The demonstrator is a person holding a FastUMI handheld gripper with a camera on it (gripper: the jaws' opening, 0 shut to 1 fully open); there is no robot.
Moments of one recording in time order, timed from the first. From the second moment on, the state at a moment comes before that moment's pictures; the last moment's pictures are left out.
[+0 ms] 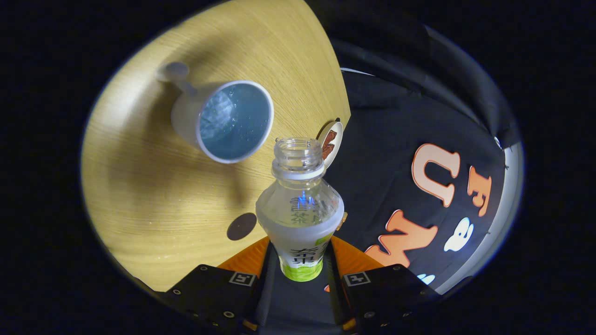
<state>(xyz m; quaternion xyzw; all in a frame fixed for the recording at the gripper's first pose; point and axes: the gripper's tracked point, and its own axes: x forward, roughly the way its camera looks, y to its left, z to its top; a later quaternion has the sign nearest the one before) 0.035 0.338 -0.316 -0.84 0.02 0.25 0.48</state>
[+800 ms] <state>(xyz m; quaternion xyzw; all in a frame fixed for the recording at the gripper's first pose) 0.028 0.308 -0.335 -0.54 0.17 0.28 0.78</state>
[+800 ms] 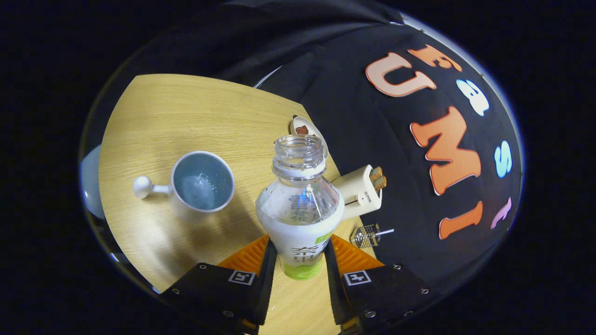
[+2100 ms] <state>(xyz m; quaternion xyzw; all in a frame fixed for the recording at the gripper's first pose) 0.182 0.246 -0.351 -0.11 0.26 0.20 0.94</state>
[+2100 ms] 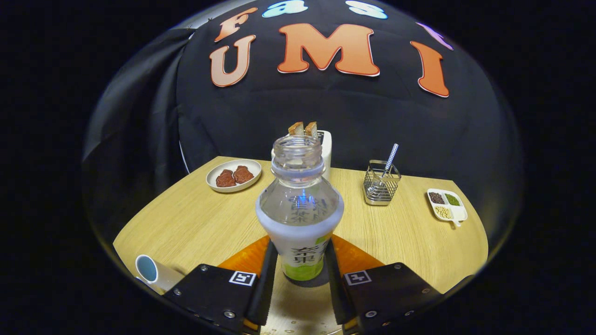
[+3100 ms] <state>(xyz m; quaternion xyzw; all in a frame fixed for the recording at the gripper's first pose) 0.195 0.237 -0.372 -0.11 0.26 0.19 0.94</state>
